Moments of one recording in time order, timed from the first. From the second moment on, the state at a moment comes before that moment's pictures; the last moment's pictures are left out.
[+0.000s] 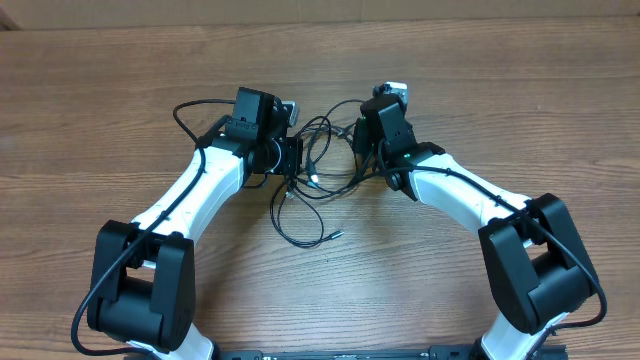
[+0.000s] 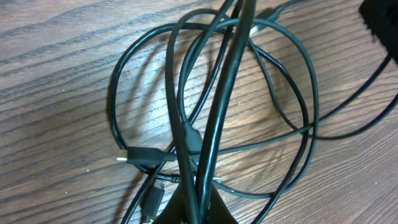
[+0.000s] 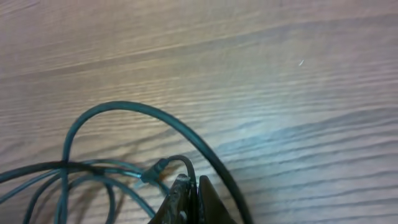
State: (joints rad) left arm -0.28 1.77 1.17 -0.48 0.32 -0.20; right arm 0.47 1.86 1.13 -0.05 0.25 0.50
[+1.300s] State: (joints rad) left arm -0.28 1.74 1.26 -0.66 0.33 -0.18; right arm 0.42 1.66 1.14 -0.69 -0.39 0.23
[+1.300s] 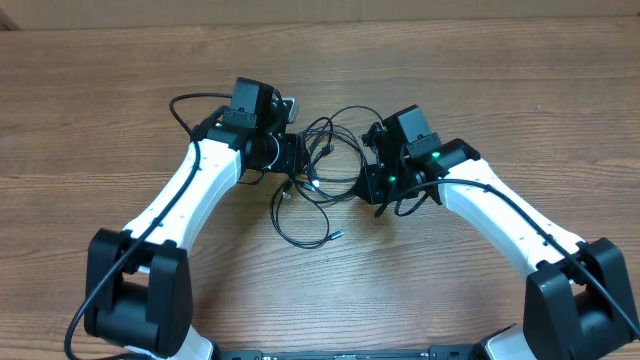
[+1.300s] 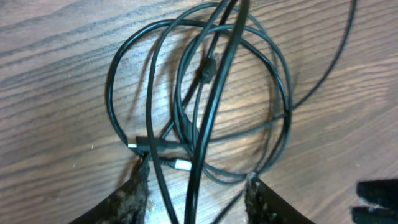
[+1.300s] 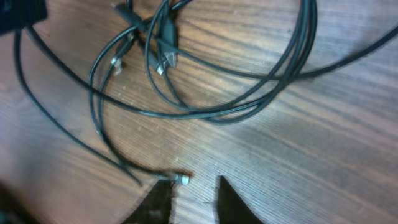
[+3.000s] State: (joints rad) left arm -0.14 2.01 1.27 -0.47 0.75 -0.51; right arm 0.32 1.61 1.18 -0.85 -0.33 0.20
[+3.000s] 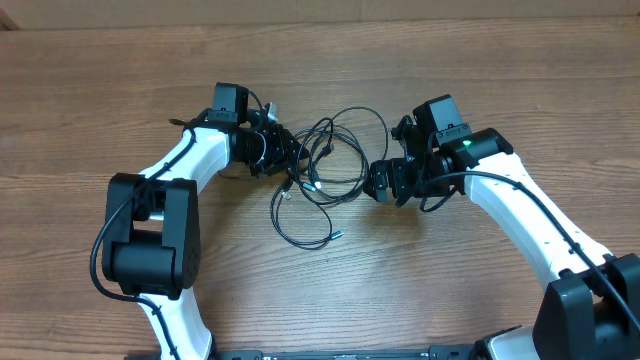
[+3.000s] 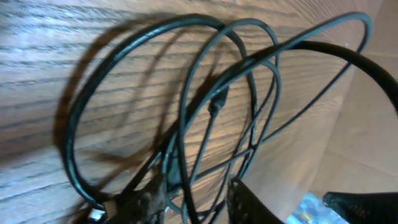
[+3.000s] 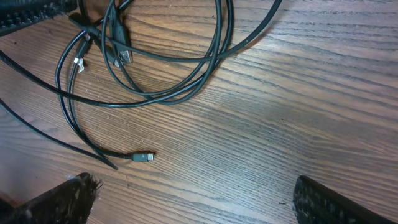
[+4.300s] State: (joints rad) left arm -0.30 1.25 1.36 -0.27 0.60 -0.43; right arm 0.32 1.61 1.18 -0.85 -0.33 0.20
